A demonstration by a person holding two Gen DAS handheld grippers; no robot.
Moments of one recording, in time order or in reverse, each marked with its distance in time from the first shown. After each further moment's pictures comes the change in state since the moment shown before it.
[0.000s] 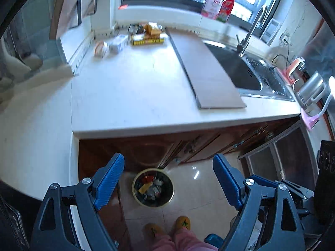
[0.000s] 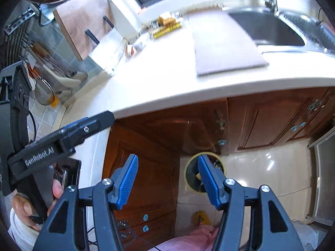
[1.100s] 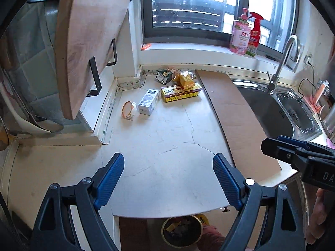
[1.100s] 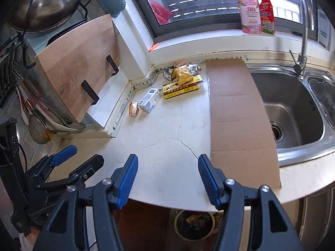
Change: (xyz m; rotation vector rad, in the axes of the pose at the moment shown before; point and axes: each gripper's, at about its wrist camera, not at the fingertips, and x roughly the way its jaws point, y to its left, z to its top) left arm 0.026 0.034 0.145 -0.003 -0.168 0.213; right arm 0.031 0.038 0.211 -0.137 -0.118 -0.018
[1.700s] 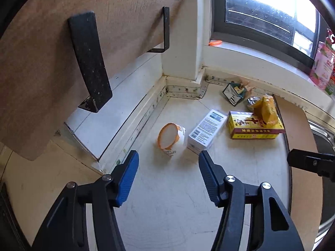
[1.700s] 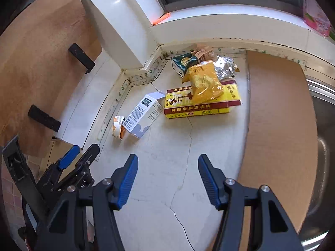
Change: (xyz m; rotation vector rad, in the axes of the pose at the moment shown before) left arm 0.167 0.051 0.062 -0.290 -0.038 0.339; right arm 0.187 -0.014 0.136 -0.102 0.240 0.129
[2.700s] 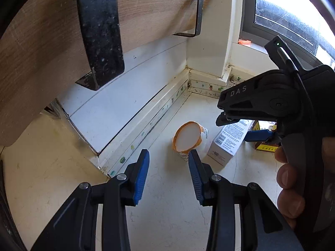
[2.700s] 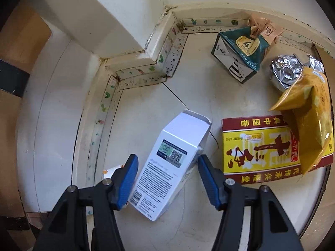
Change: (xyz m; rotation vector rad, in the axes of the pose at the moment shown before) left arm 0.038 0.011 -0.009 -0.127 0.020 0.083; right arm 0.161 0.054 0.090 0.081 0.196 -0.070
